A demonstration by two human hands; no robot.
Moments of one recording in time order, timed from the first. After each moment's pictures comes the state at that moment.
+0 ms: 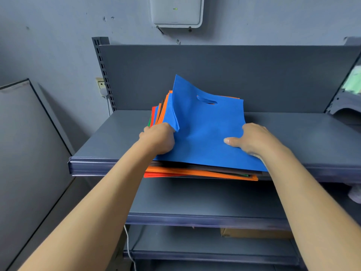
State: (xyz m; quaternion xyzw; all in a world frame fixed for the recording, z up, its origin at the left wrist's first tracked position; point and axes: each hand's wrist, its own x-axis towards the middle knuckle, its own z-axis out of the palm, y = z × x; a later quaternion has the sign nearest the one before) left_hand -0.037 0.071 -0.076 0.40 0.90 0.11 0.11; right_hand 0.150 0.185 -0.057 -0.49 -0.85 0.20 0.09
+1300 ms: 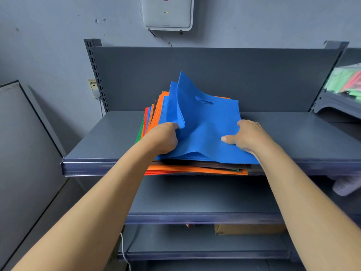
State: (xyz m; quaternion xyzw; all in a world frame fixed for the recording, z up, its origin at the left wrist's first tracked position) left_hand 0.004 0.064 -0.057 0.47 0.87 0.13 0.10; right_hand 0.162 0.192 -0.062 -0.49 -0.83 0.22 0.15
